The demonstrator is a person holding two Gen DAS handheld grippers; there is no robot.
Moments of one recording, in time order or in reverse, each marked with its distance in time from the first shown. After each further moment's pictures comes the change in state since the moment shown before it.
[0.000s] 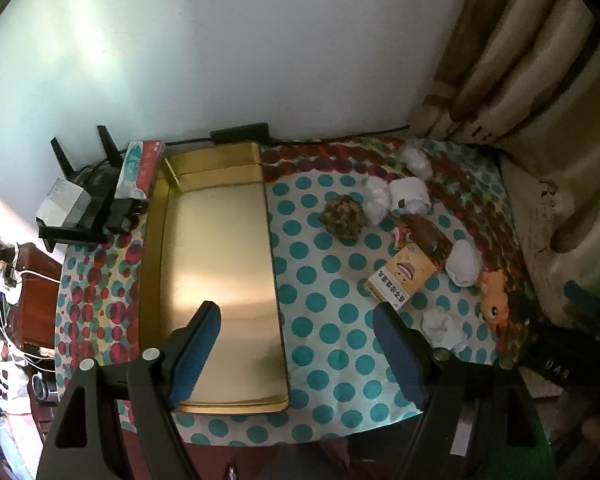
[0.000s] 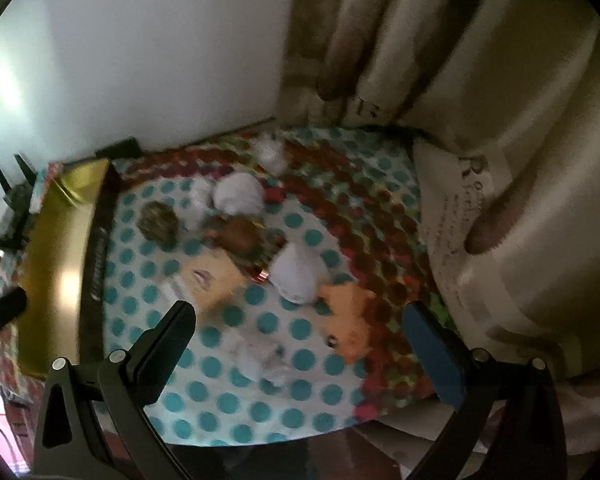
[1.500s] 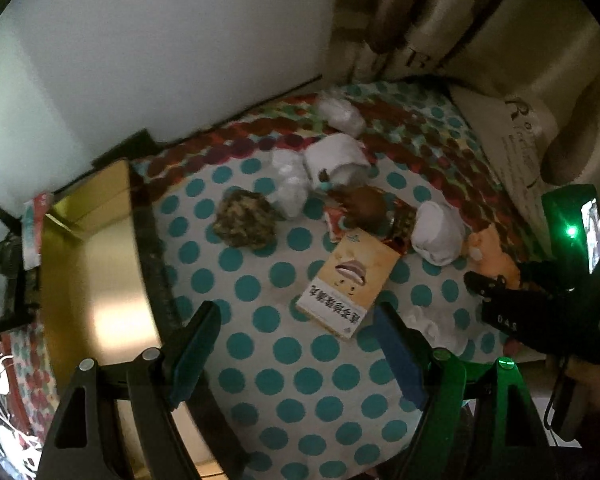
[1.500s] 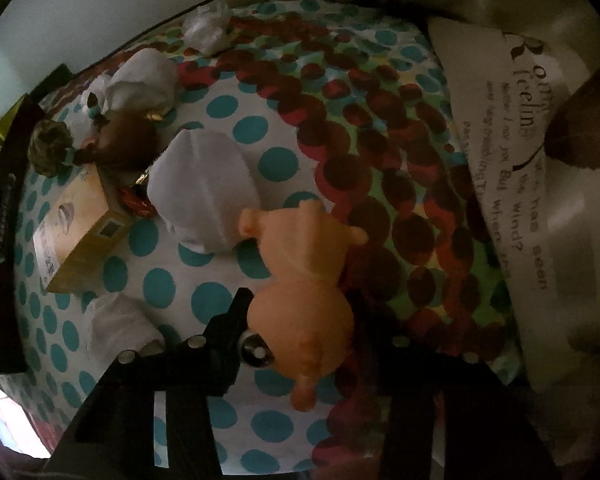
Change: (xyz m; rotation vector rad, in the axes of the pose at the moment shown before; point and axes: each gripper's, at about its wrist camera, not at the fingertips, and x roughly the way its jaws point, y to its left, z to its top) left arm 0.097 -0.079 0.015 0.291 0.082 -0.123; right arm 0.143 -0.065 -0.039 0.024 0.262 0.056
